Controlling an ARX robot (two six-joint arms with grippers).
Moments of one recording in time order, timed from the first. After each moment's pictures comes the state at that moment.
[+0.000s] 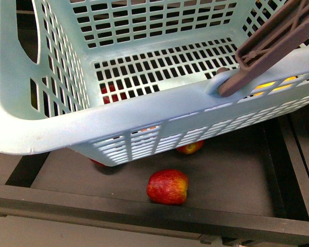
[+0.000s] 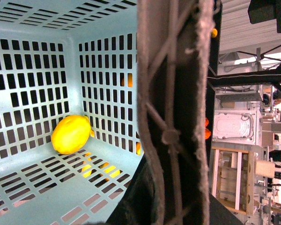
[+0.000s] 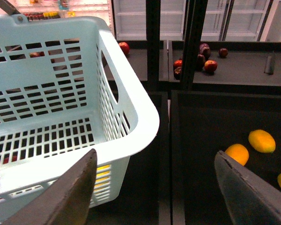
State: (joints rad) left arm -0.65 1.68 1.54 -0.35 0.19 -1.09; right arm 0.00 0.58 0.08 0.50 0.00 0.00
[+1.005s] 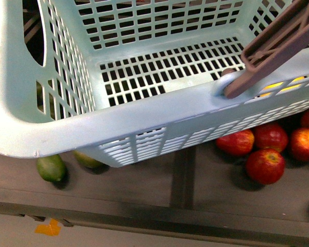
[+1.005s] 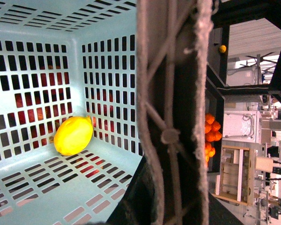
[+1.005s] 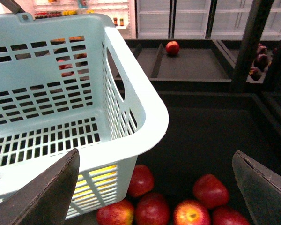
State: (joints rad) left arm -0.65 1.68 1.54 -0.35 0.20 -1.09; right arm 0.00 0.58 0.07 0.50 0.00 0.00
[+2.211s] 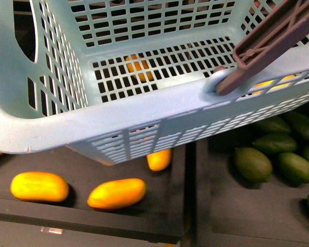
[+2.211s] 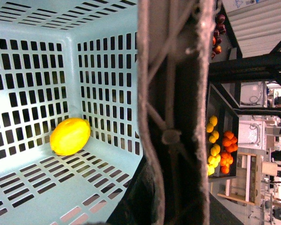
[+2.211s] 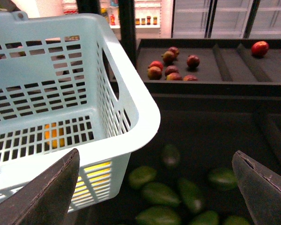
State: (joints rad) left arm -0.65 1.68 1.54 -0.35 0.19 -1.09; right arm 0.00 0.58 0.07 0.50 0.00 0.00
